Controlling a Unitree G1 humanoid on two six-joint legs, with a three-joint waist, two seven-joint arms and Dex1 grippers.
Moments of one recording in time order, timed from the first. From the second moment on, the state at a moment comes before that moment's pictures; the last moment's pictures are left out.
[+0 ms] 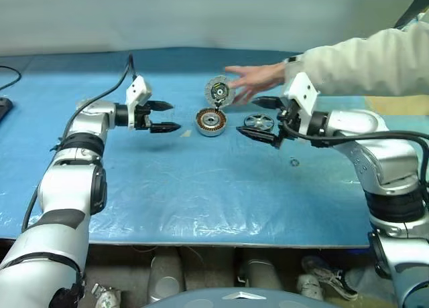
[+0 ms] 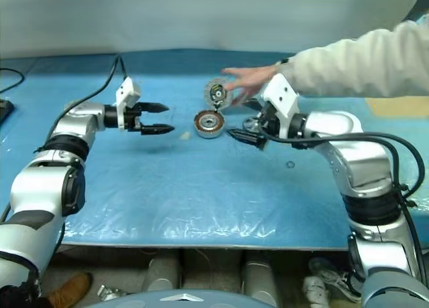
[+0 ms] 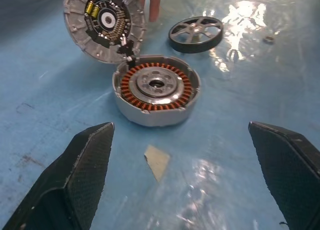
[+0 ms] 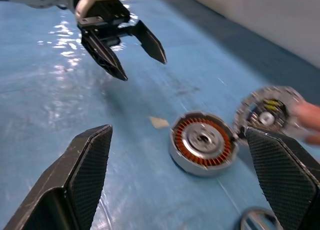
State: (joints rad) left arm -1.02 0.54 0.09 1.08 -0.05 -0.04 -1.48; right arm -0.68 -0.65 0.13 -0.28 0.40 0.74 0.90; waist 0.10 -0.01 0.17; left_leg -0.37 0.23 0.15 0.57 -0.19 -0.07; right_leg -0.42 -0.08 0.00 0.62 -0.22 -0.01
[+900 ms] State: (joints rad) left arm -0.47 0.57 0.10 0.23 -0.32 0.38 -1.23; right arm -1.26 -0.17 0.47 1.24 -0.22 -0.12 0.95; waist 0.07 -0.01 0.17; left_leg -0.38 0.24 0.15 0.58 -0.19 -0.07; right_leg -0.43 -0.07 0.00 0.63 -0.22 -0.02
